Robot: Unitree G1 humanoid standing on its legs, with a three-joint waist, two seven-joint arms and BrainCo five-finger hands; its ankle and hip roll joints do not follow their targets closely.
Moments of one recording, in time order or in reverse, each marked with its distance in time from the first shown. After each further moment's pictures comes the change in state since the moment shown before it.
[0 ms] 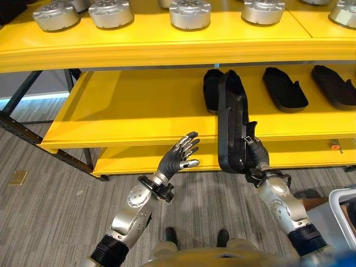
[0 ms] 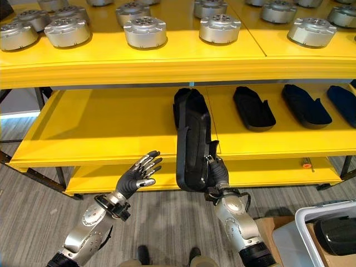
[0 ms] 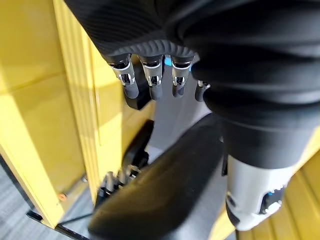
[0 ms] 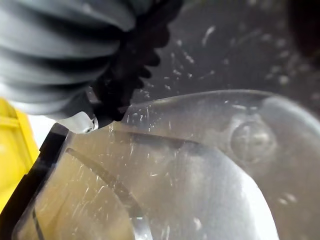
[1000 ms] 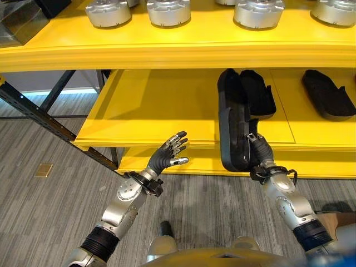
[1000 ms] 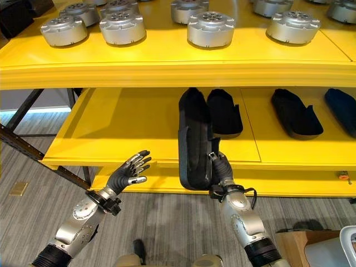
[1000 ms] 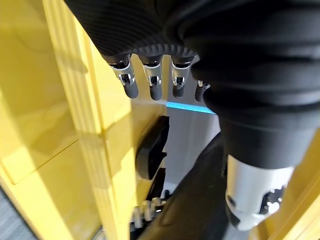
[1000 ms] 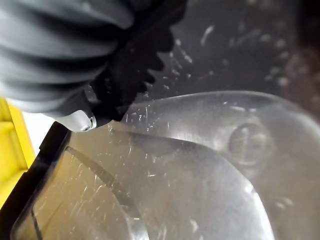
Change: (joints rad) left arm -0.053 0.095 0.019 0.103 0.037 -0.026 -0.022; right arm -0.031 -0.058 -0.045 0.030 0.001 0.001 0.033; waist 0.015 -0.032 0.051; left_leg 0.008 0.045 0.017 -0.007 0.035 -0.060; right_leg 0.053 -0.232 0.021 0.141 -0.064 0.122
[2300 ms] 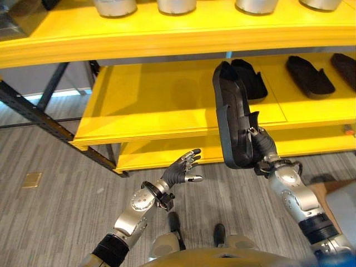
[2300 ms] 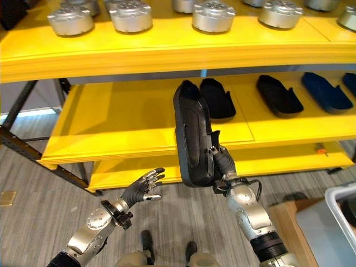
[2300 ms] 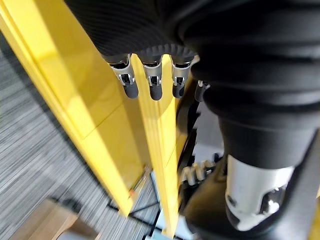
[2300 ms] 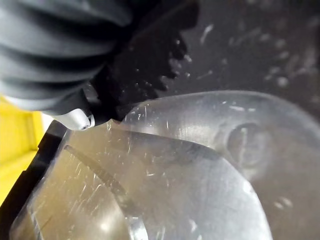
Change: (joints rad) left arm 0.042 -0.076 -0.083 0.041 0.131 0.023 -0.009; right arm -0.027 -0.046 0.032 -0.023 -0.040 0.036 0.071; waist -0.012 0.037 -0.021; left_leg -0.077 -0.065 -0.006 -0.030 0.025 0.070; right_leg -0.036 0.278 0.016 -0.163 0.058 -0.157
